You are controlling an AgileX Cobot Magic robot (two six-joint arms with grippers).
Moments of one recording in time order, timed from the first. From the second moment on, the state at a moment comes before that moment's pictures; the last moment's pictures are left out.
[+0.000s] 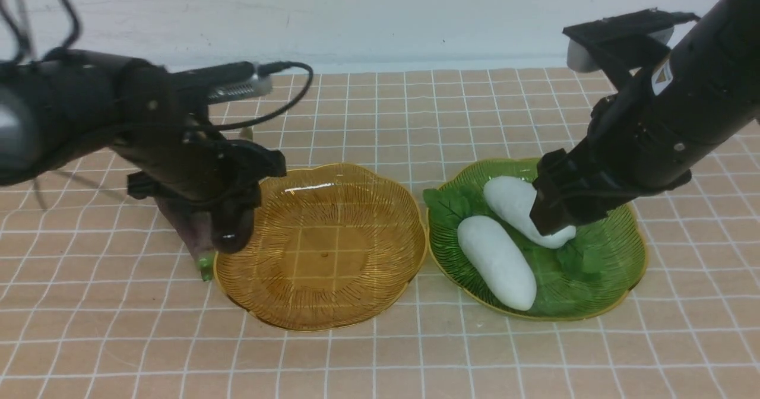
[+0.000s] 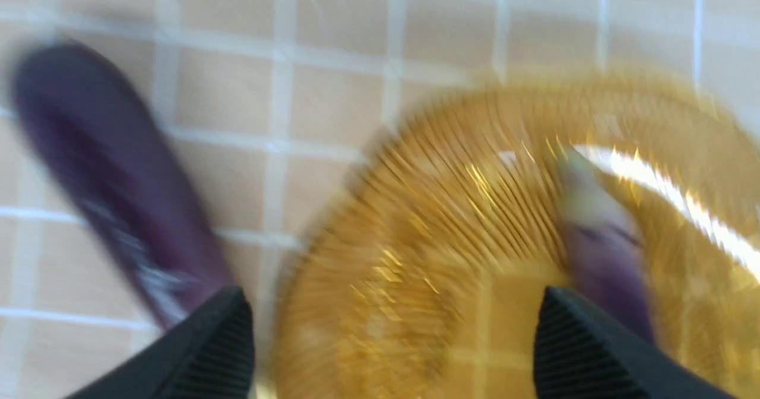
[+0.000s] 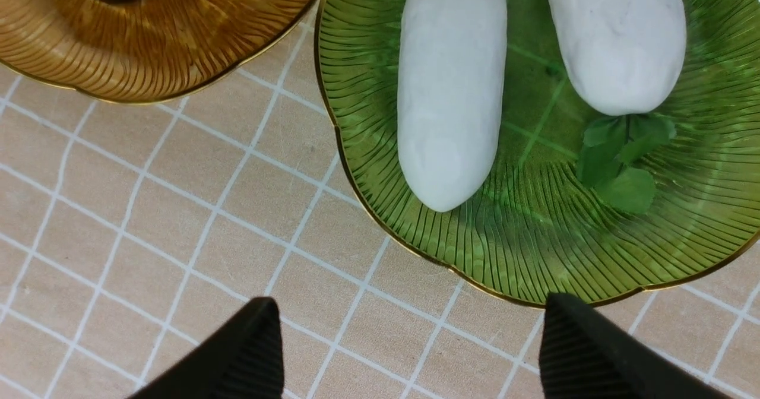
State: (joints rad) right arm 0.47 1.52 -1.39 0.10 1.25 0.02; left arm -0.17 1.81 -1.44 -0.01 0.75 -0.39
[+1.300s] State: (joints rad) right arm 0.47 1.52 -1.39 0.08 1.25 0.02; left arm 0.00 2.04 -1.54 -0.07 0.78 -0.36
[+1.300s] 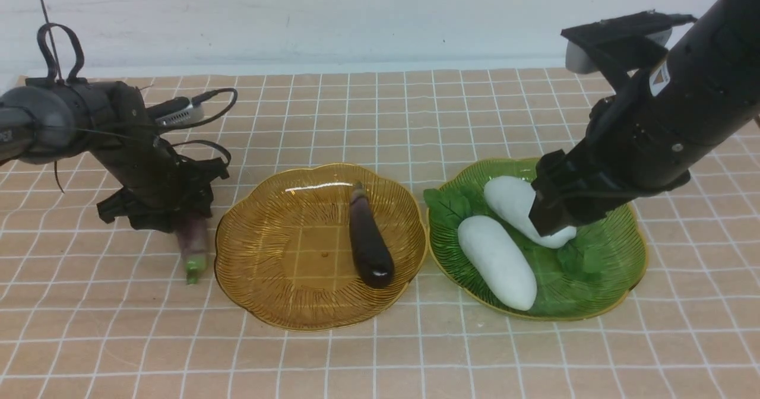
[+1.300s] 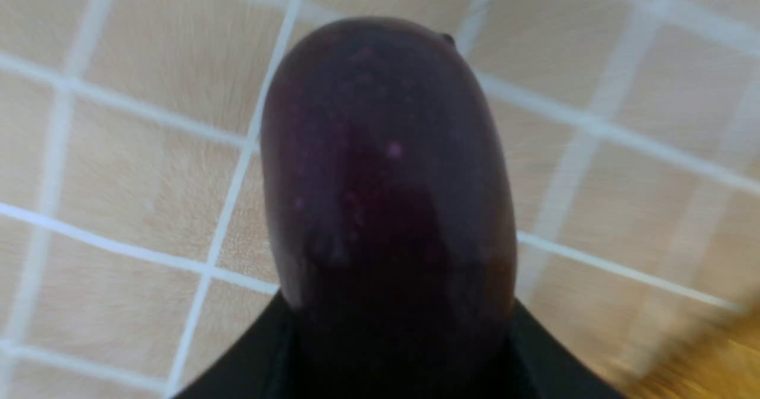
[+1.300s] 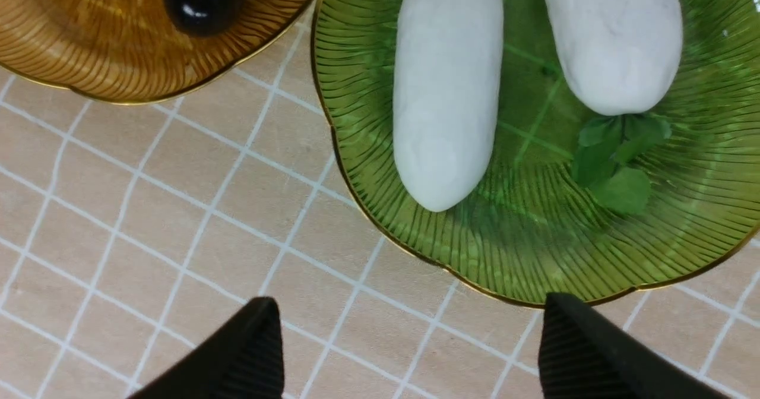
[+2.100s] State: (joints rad) right arm 0.47 1.17 -1.20 -0.07 1.25 0.03; left arm -0.32 2.07 -1.63 -0.14 0.99 -0.15
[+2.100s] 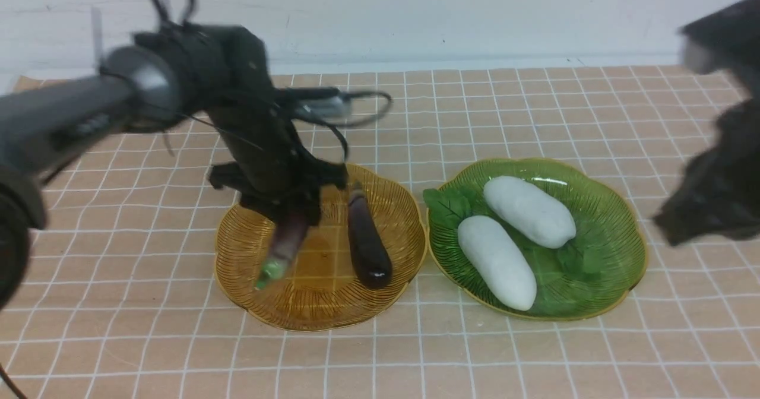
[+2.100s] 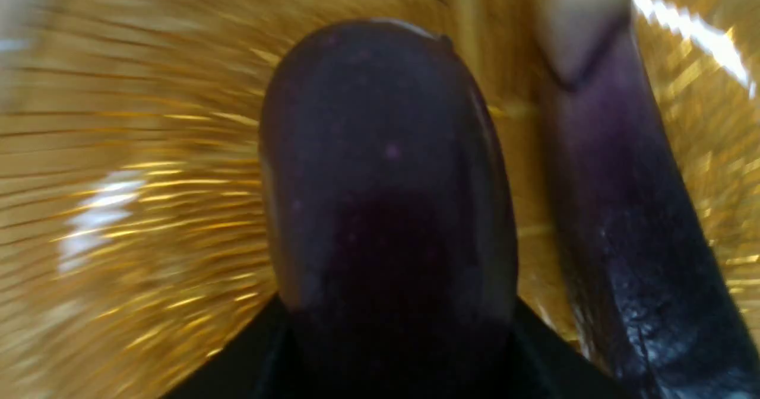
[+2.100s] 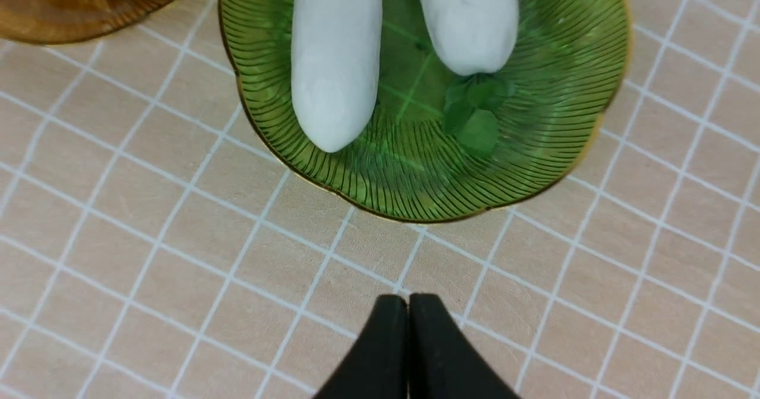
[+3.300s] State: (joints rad) right arm 0.47 0.25 -0.19 -0.01 0.28 0.04; left arm -0.34 2.01 -1.91 0.08 1.23 -0.11
